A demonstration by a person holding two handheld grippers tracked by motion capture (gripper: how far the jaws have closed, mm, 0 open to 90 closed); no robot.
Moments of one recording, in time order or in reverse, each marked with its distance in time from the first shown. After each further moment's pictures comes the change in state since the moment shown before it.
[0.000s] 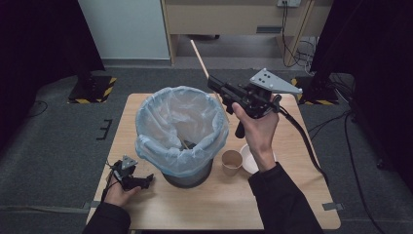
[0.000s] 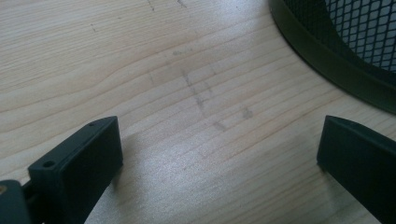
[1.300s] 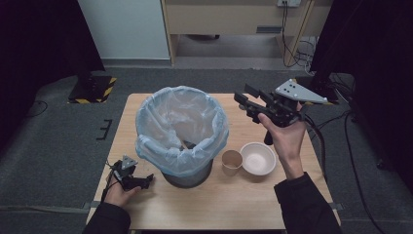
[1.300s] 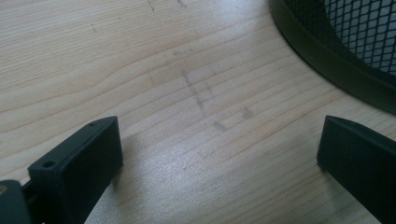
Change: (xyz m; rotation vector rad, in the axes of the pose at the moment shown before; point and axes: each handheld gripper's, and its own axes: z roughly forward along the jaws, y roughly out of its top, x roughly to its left) left arm 0.000 0.000 0.000 0.003 0.000 0.002; right arm -0.045 -0.017 -0.052 0.112 -0.153 -0.053
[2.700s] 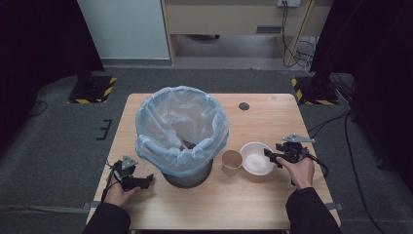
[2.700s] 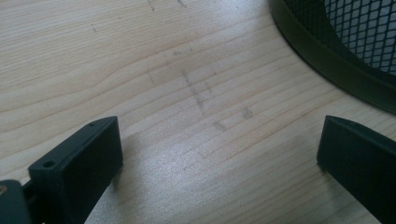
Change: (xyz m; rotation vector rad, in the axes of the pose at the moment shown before) left arm 0.000 0.000 0.000 0.000 0.001 0.000; right arm -0.126 -0.224 -0.034 0.570 -0.279 0.125
